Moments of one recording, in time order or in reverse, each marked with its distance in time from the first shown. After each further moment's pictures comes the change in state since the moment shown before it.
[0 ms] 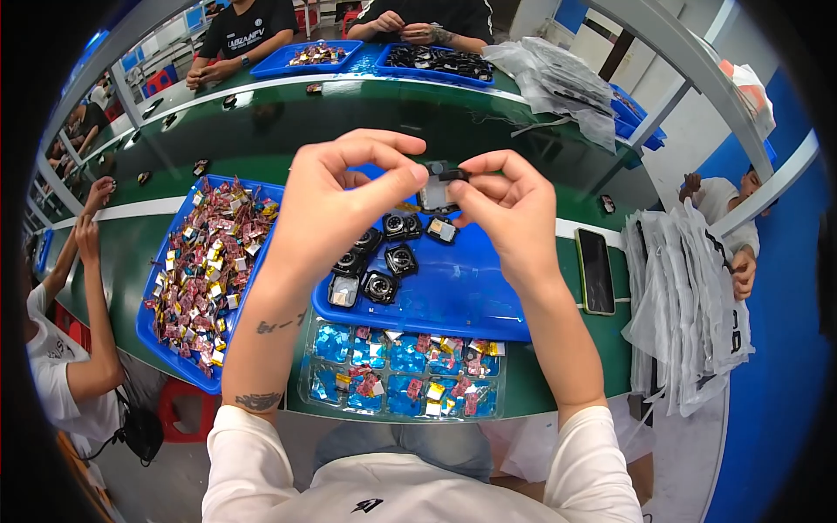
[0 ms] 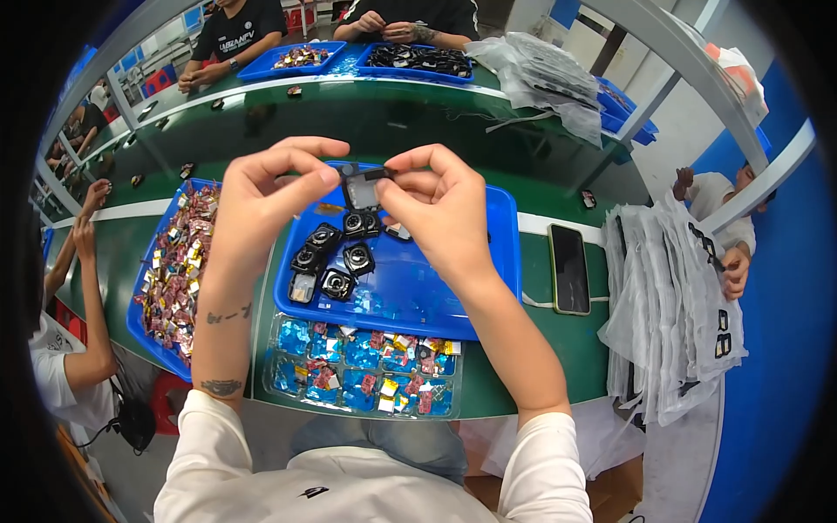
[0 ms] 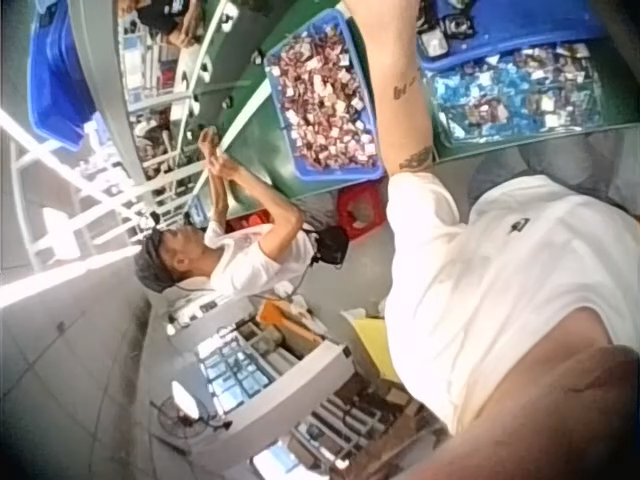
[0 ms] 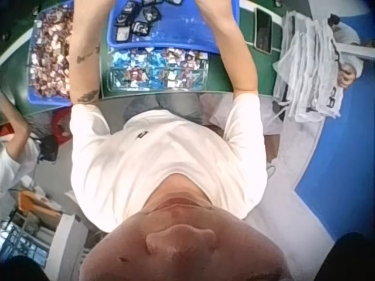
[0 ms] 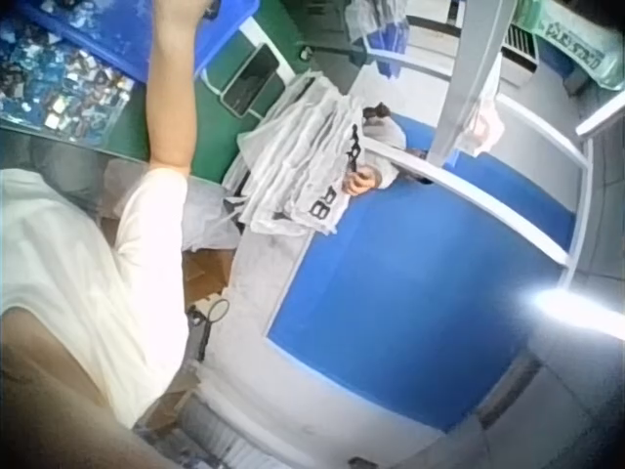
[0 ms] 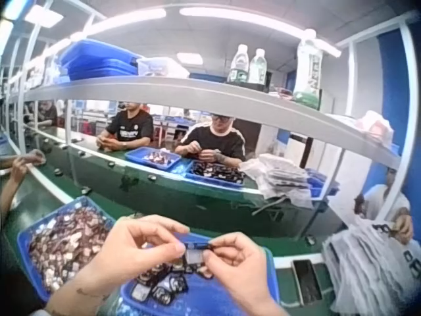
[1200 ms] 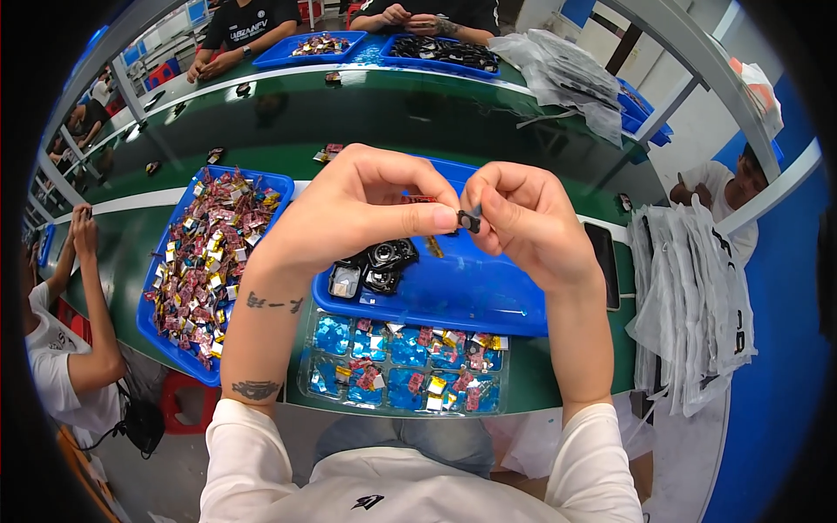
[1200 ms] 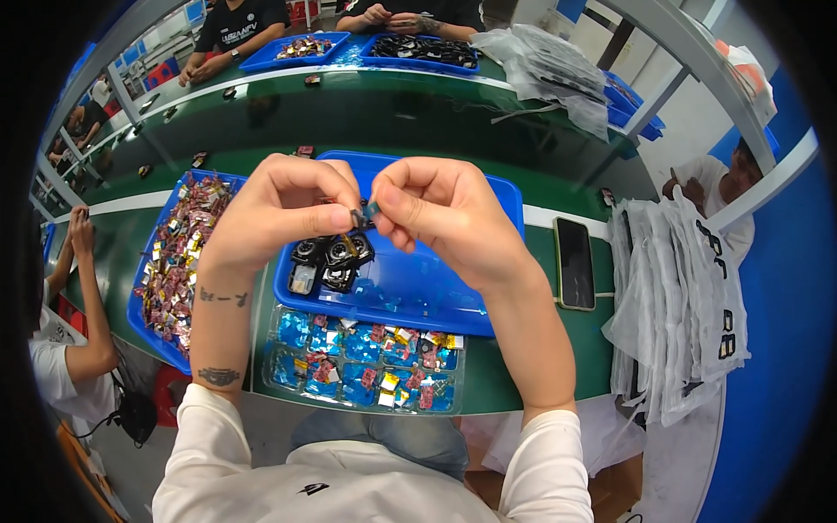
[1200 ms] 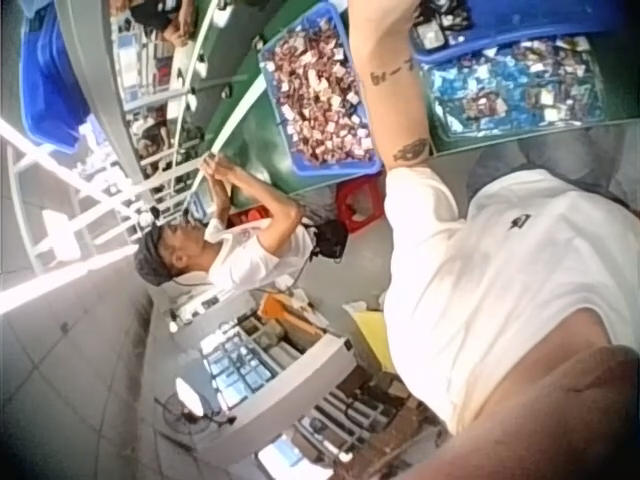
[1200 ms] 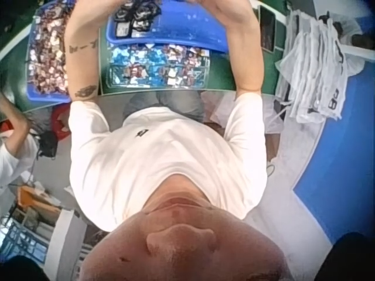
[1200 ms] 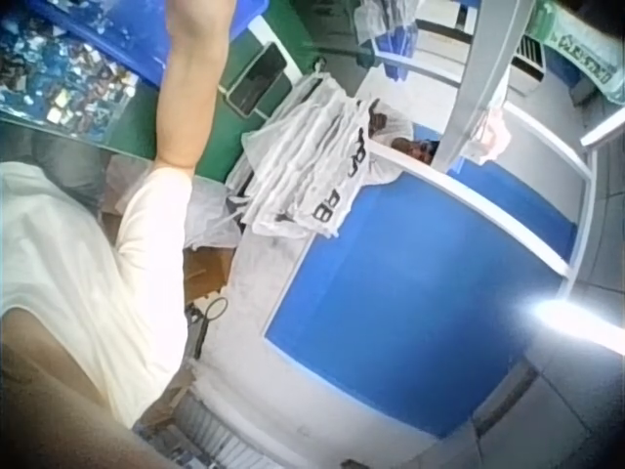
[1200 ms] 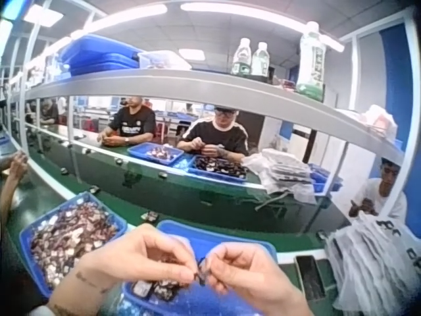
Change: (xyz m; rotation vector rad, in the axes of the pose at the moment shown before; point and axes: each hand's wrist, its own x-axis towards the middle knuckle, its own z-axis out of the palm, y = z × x) left_hand 0.003 0.003 -0.001 -0.209 -0.466 -0.103; right_hand -0.005 -0.018 -0.024 0.335 -0.459 0.169
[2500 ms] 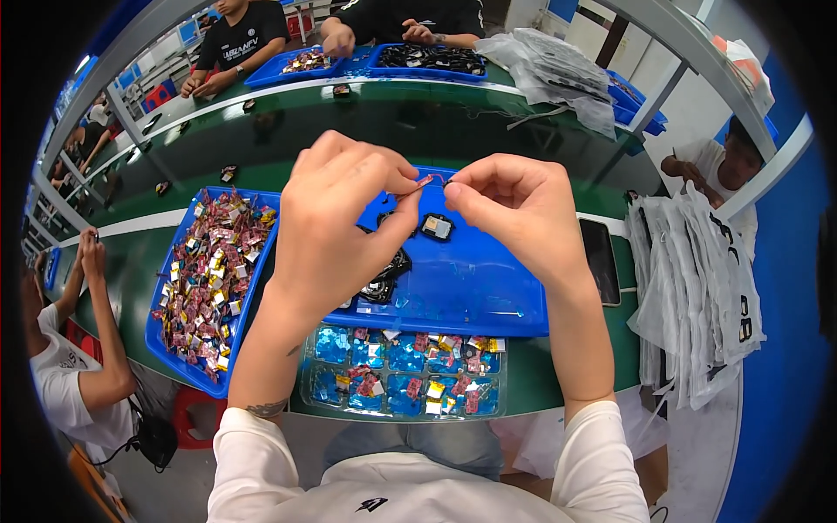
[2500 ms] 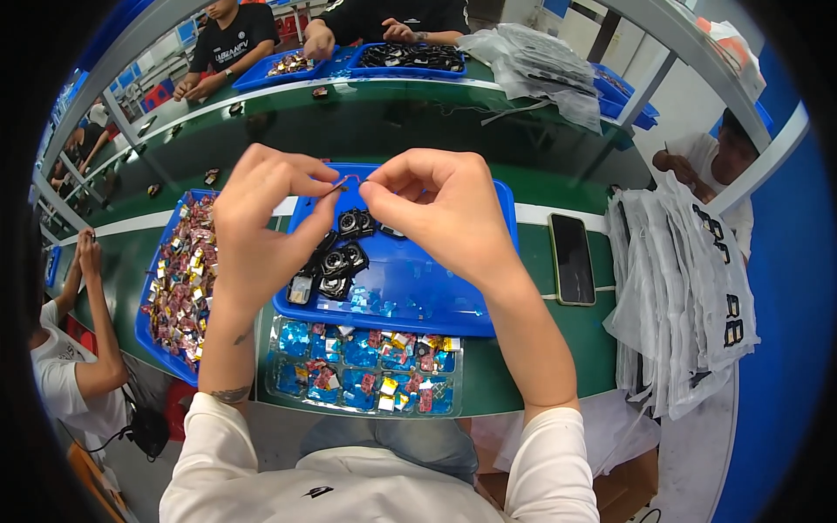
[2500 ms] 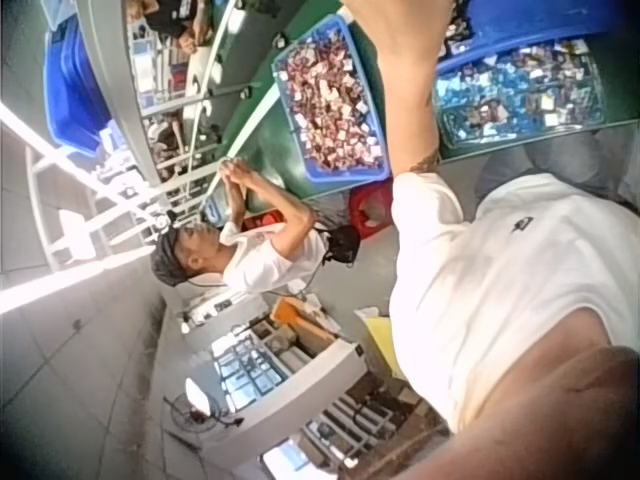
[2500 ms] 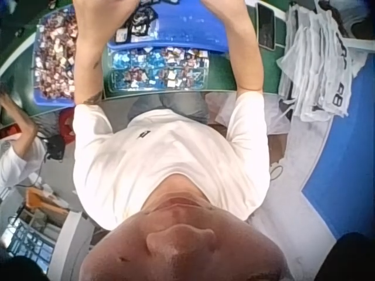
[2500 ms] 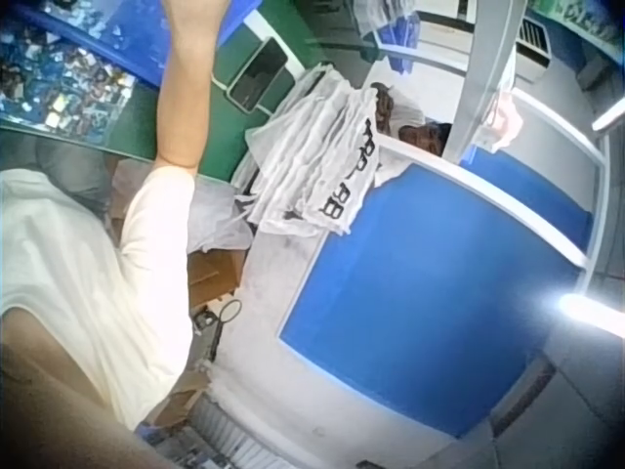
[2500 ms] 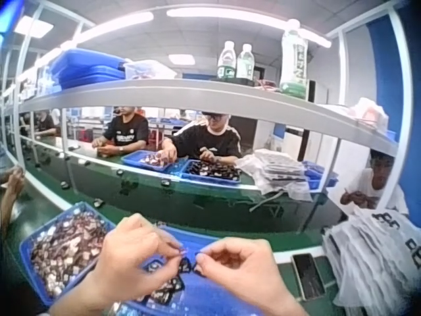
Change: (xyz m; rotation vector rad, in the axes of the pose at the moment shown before) left_hand 0.003 -0.003 0.019 1.329 0.500 0.690; right_hand 0.000 -0.004 0.005 -0.589 0.357 -0.215
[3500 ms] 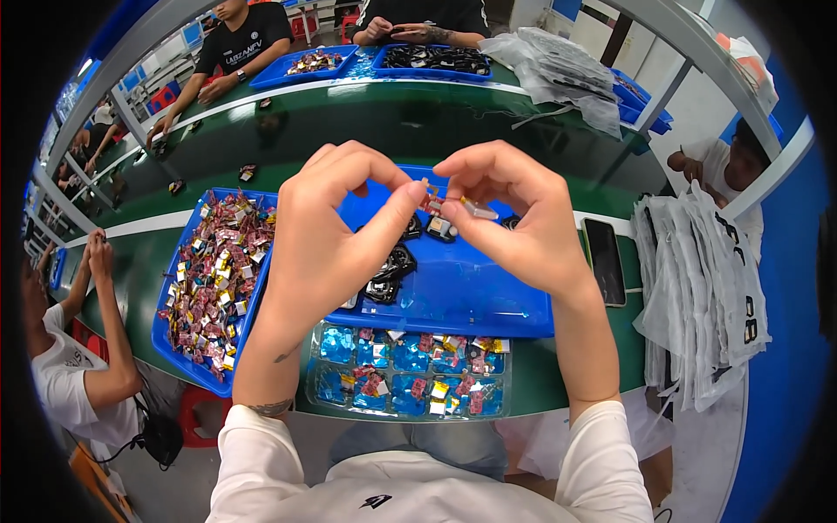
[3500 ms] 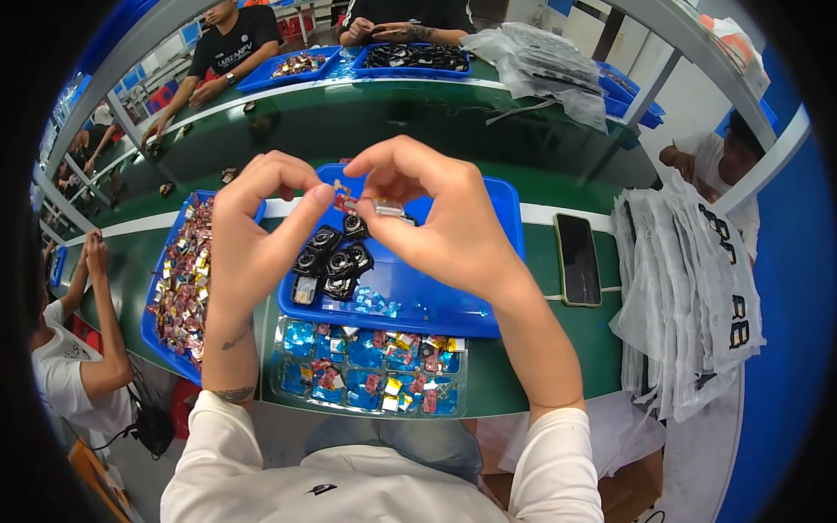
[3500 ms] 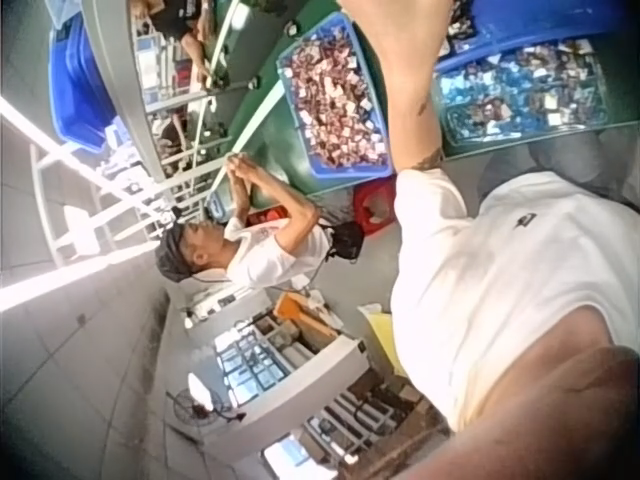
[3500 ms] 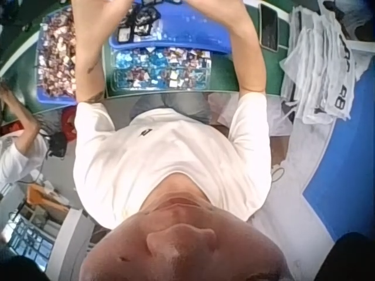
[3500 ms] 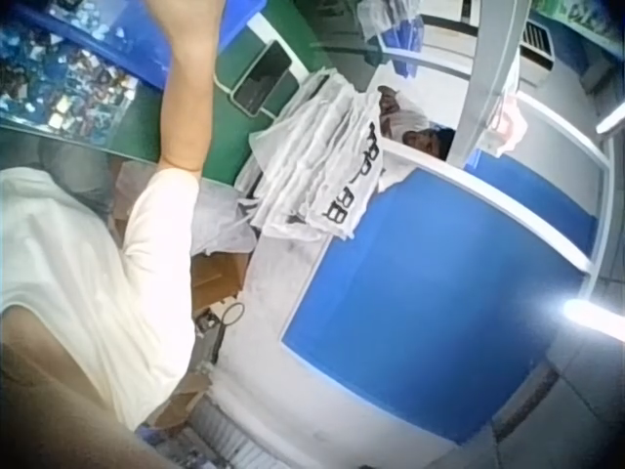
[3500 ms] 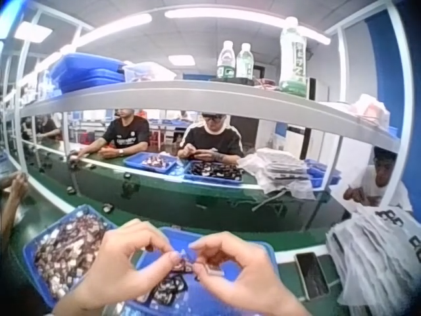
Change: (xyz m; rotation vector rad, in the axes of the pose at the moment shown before) left_hand 0.002 0.005 -0.010 -0.306 -0.112 -0.349; right_hand 0.001 -0.001 0.003 -0.065 -0.113 -0.276
